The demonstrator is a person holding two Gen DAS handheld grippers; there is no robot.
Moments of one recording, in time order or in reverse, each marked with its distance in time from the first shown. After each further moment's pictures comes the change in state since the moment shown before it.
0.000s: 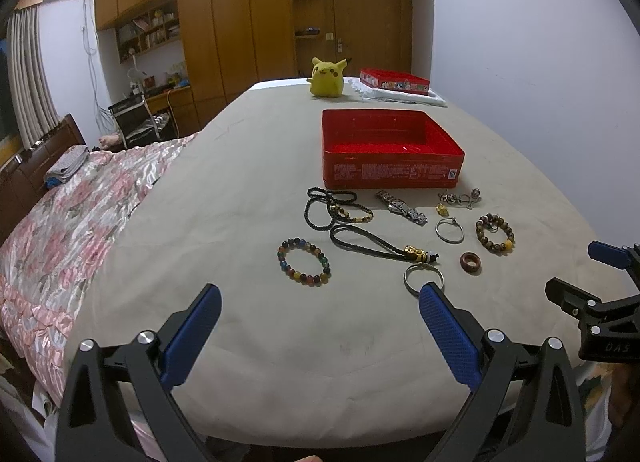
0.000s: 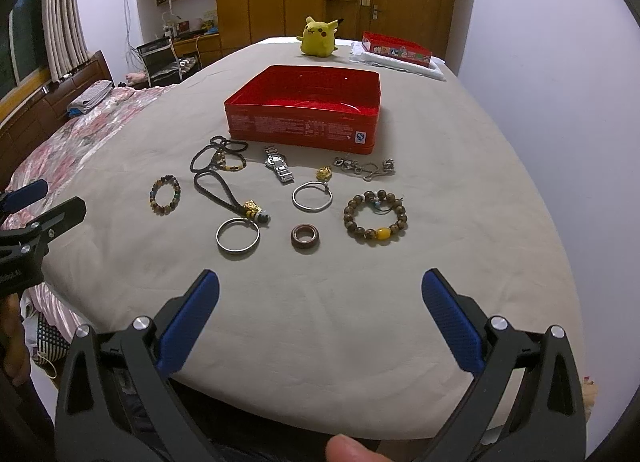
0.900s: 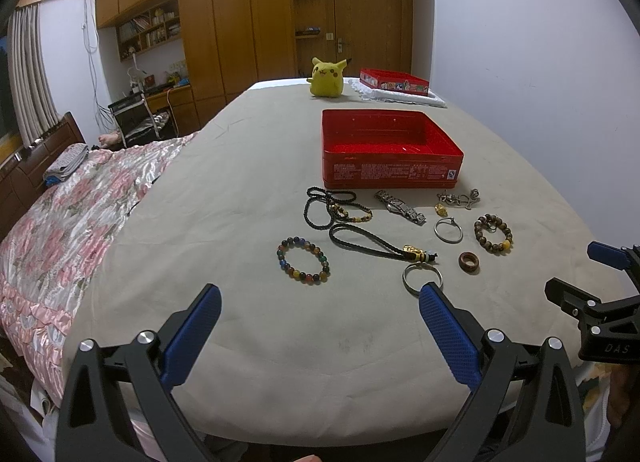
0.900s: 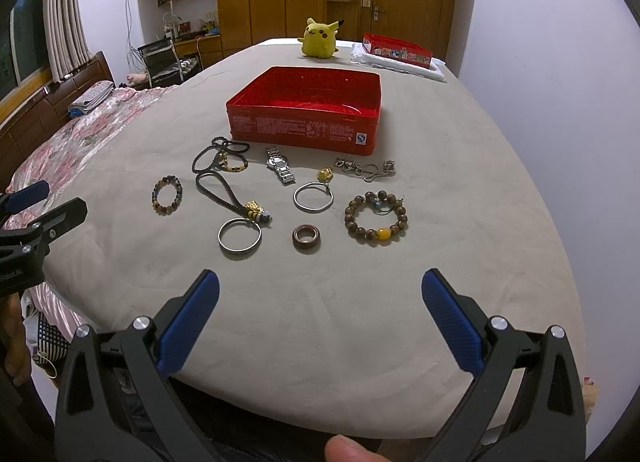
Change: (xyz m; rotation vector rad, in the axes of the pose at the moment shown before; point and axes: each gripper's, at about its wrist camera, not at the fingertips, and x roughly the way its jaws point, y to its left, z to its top) left arm 0.001 -0.001 0.001 -0.001 0.000 0.000; right arm -0.001 0.002 -0.001 -0.001 -0.002 0.004
